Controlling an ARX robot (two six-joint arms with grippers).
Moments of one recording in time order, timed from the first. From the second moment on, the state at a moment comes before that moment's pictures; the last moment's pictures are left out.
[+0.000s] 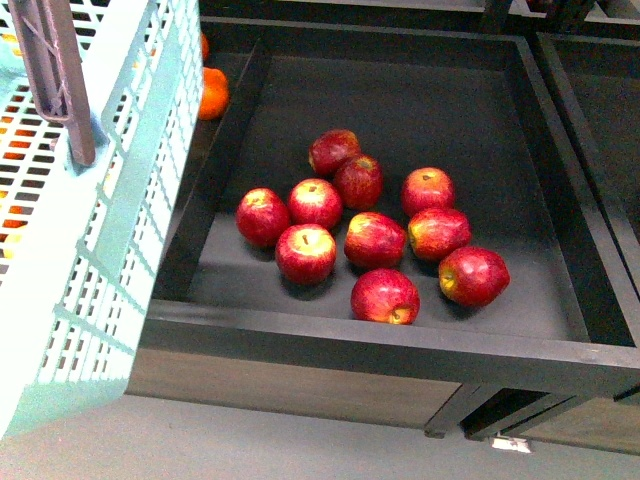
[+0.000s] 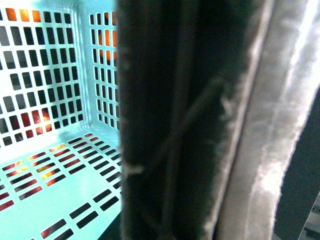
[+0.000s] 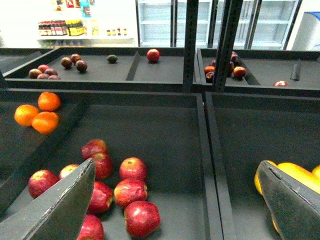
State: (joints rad) left arm -0.13 1.12 0.83 -0.11 -0.11 -1.54; right arm 0.00 0.00 0.02 0.00 -0.01 0.00
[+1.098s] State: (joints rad) left arm -0.57 1.74 1.48 -0.35 0.21 -0.78; right arm 0.00 0.00 0.02 0.00 0.00 0.00
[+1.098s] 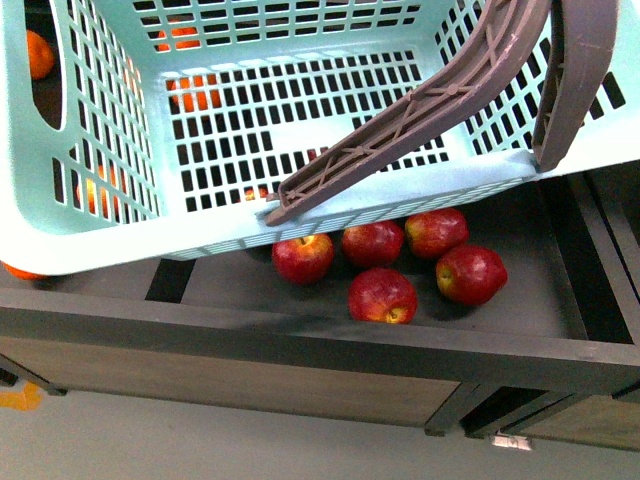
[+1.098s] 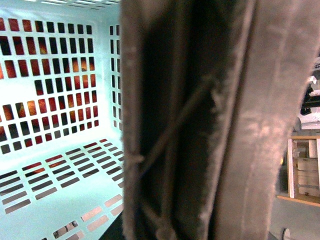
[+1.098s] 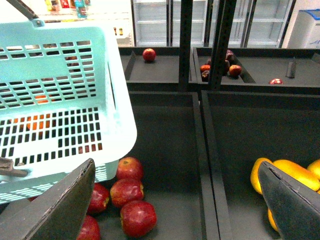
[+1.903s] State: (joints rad) left arm -0.57 1.74 1.48 -0.35 0.21 -0.78; right arm -0.52 0.93 0.36 0.03 -0.17 0.08
